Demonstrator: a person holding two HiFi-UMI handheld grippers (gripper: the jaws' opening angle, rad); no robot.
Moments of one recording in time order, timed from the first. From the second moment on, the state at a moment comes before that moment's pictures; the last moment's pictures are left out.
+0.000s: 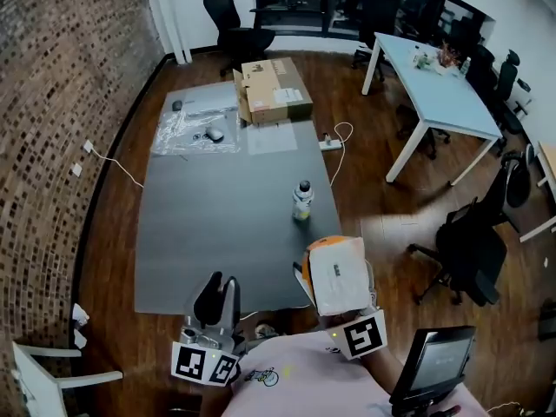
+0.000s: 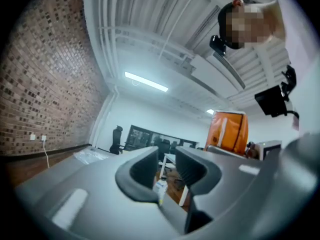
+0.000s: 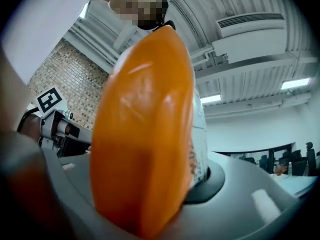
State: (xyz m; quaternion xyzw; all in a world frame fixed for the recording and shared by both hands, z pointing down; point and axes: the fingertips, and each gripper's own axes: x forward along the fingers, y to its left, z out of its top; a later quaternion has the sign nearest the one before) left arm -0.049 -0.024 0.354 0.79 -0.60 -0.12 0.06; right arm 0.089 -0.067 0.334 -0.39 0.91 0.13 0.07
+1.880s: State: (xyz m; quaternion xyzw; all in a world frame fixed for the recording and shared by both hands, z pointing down) left arm -0.101 0.036 0.363 0.68 -0.72 -0.14 0.06; right arm 0.018 -0.053 0.406 -0.17 0.97 0.14 -0.07
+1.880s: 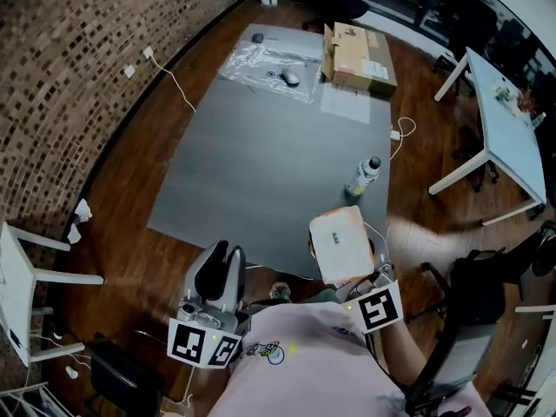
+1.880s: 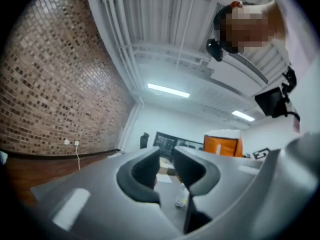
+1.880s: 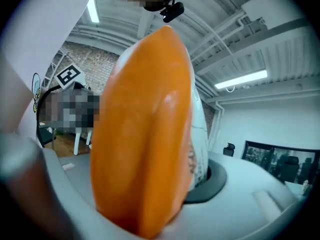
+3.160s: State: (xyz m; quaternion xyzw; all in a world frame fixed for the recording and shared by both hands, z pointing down) left arm -0.078 0.051 0.347 0.66 -0.74 -0.15 0.03; right arm 0.017 -0.038 0.386 -0.14 0.98 0.12 -0.02
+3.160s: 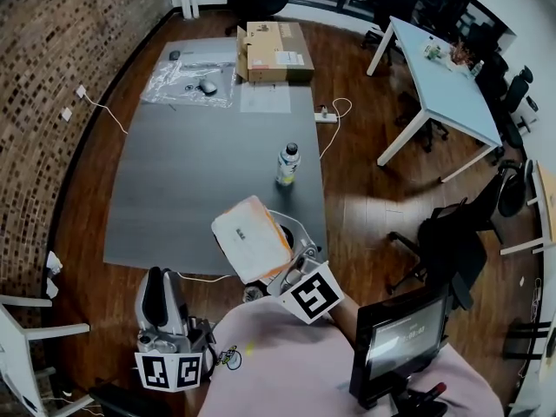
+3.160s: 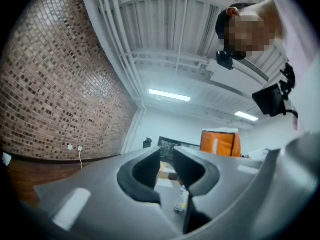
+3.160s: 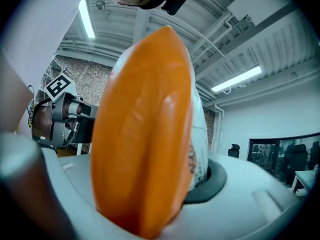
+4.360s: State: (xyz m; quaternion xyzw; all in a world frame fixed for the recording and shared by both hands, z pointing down) left arm -0.055 0.015 0.343 0.65 -0.74 -0.14 0.02; right arm 0.039 -0.079 0.389 -0.14 0.98 0.10 0.00
